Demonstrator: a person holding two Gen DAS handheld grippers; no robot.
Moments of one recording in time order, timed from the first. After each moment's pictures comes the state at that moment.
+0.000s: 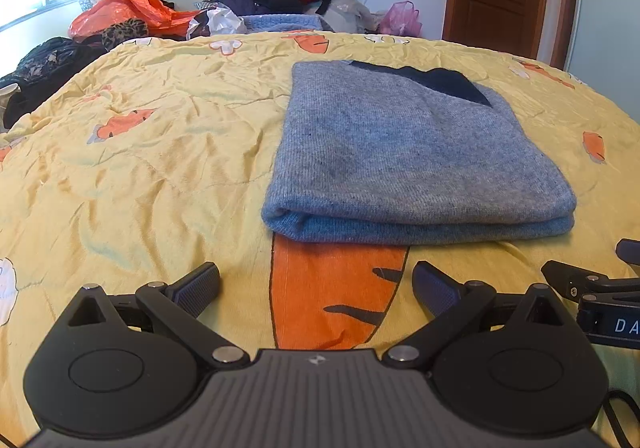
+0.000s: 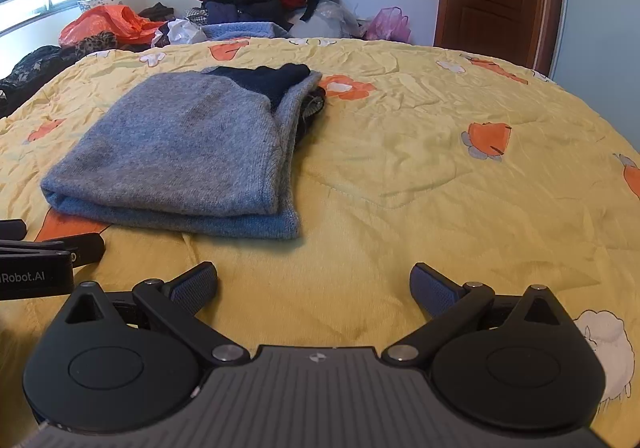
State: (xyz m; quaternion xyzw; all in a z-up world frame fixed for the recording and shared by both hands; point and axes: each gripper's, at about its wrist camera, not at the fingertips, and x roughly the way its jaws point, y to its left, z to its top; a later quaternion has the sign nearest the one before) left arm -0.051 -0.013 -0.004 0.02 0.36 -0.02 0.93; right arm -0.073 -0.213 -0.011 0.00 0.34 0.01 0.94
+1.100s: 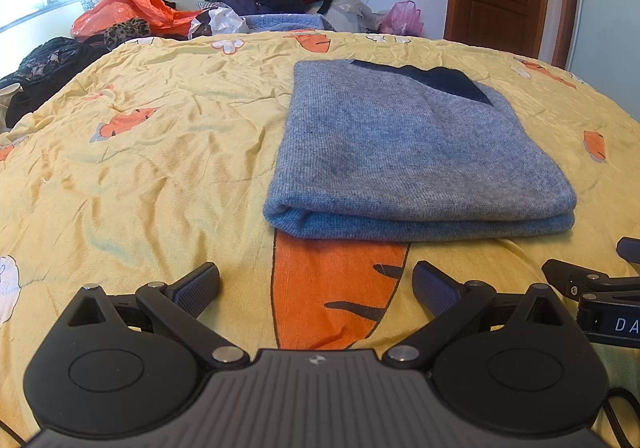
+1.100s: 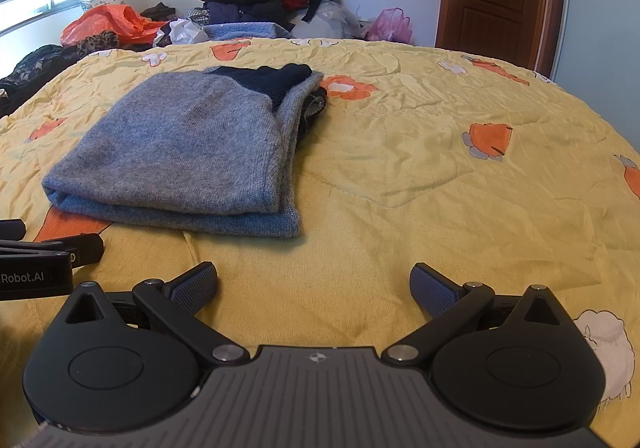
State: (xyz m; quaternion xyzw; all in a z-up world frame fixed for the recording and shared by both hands) left arm -0.054 -0.015 -0.004 0.02 0.36 -0.02 0.93; right arm -0.074 -0.213 -0.012 0.00 0.34 0.01 0.94
